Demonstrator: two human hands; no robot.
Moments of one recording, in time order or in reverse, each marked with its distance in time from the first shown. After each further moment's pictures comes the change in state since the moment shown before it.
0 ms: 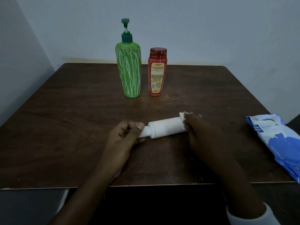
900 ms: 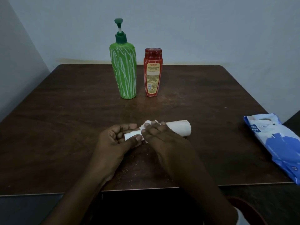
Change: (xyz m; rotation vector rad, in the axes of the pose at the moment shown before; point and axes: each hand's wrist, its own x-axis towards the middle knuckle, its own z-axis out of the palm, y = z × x) left_hand 0.003 -0.002 -0.006 -0.100 -0.036 -0.061; right_hand -0.009 -0.043 0.035 -0.023 -0.067 -0.423
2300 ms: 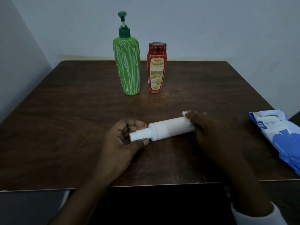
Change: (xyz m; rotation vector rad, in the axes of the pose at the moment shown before) left_hand -0.010 0.001 0.003 0.258 -0.030 0.275; right_hand -0.017 0.062 -0.029 0.089 0.077 0.426
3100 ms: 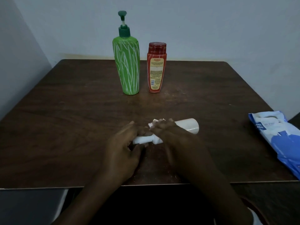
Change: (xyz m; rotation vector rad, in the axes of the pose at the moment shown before) left_hand -0.010 -0.005 0.005 0.519 0.042 0.397; right_hand -0.018 -0.050 0.028 0.143 -0.091 -0.312
